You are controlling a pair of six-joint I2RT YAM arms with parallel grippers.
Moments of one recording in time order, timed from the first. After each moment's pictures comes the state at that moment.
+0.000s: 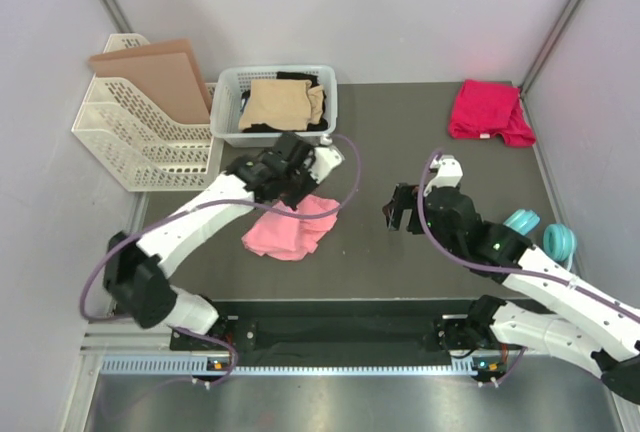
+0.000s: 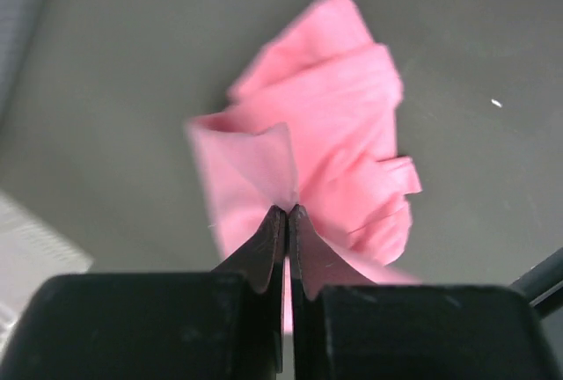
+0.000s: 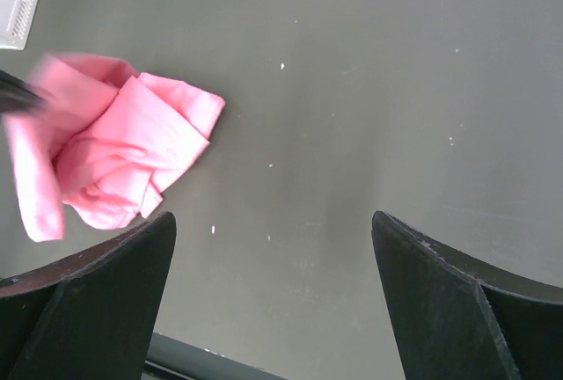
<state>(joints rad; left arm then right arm) -0.69 1.49 1.24 -0.74 -0.04 0.29 0.85 0.82 0.77 -0.48 0.42 0.57</state>
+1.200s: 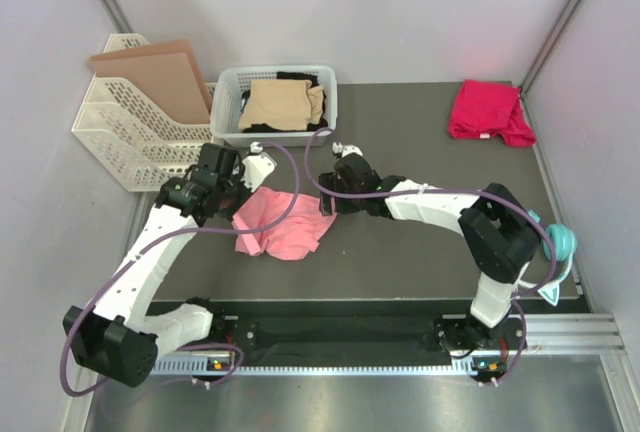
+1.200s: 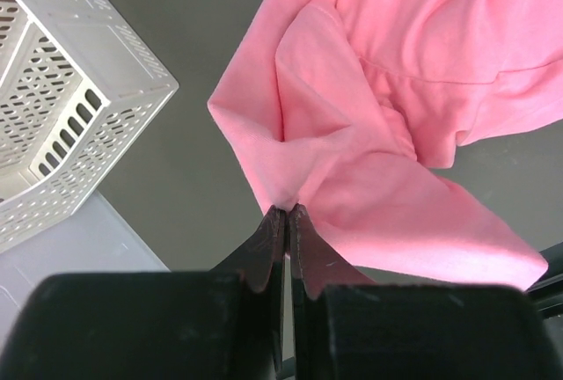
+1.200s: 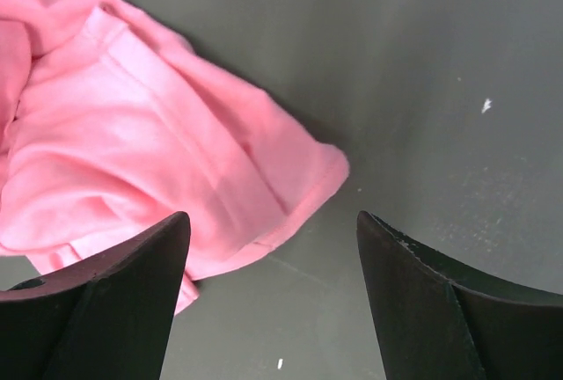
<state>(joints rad) -0.33 1.11 1.07 -0.91 -0.07 0.50 0.81 1.78 1.13 -0.15 0.10 0.52</state>
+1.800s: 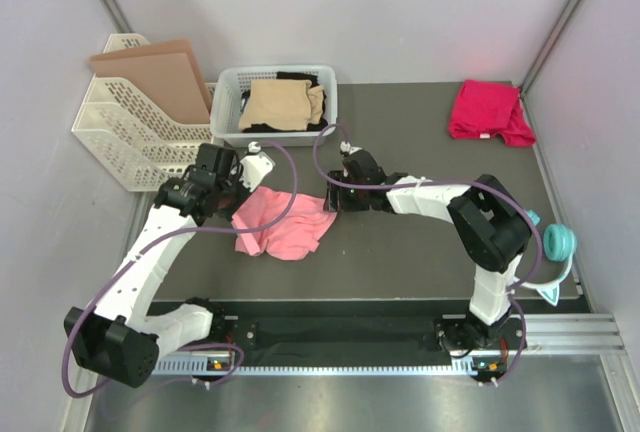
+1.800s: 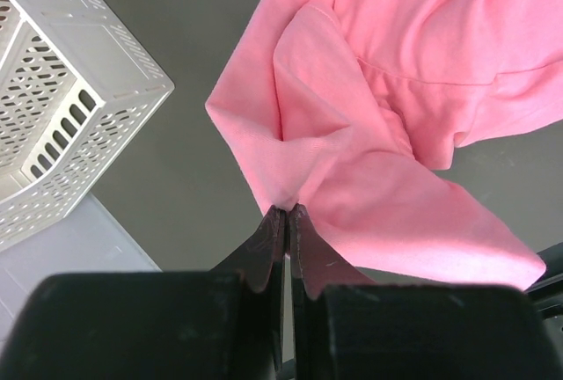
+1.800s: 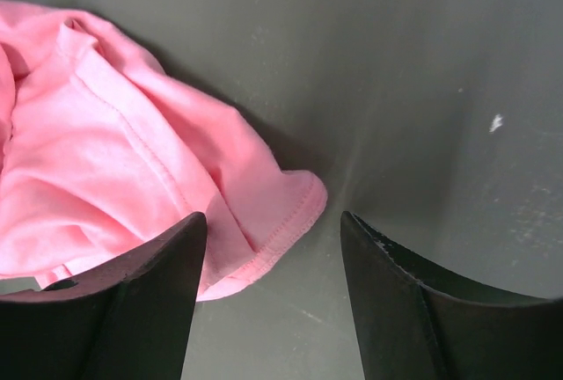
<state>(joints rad) -0.31 1.10 1.06 -0.90 -0.04 0.50 0.72 1.85 1.11 -0.07 -0.06 0.58</state>
